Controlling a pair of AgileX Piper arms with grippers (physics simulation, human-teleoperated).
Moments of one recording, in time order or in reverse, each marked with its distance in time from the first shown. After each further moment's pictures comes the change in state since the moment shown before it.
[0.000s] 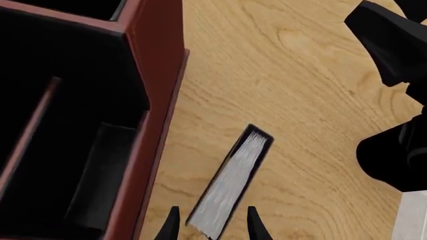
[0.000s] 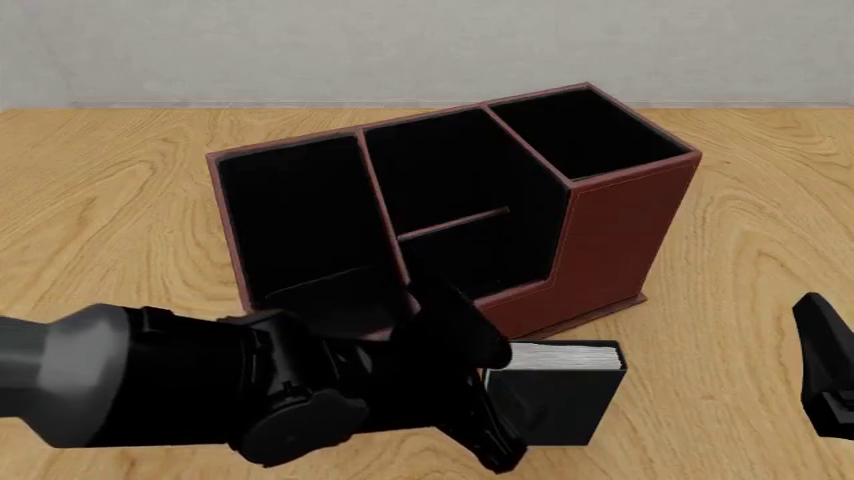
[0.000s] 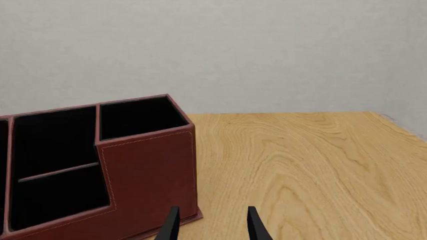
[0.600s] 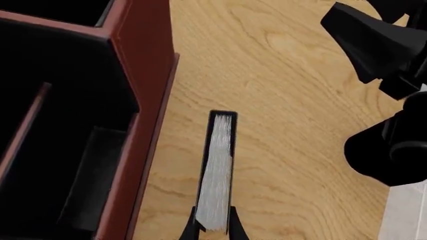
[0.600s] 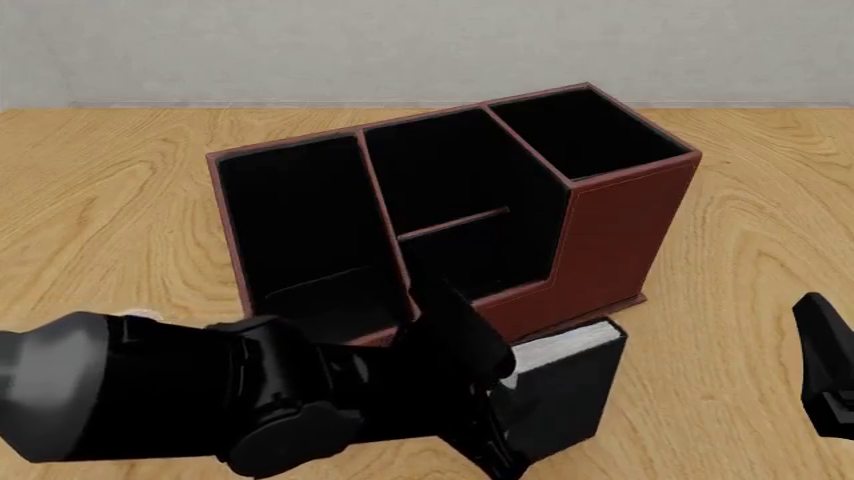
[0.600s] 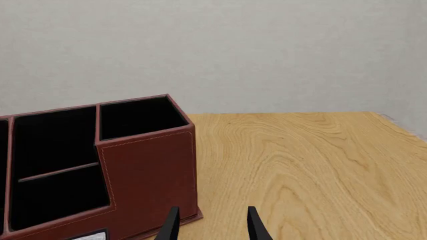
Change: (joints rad) left arm -0.025 -0.025 0.011 -0.005 -0.008; right arm 0.000 0.000 -0.001 0.001 0.000
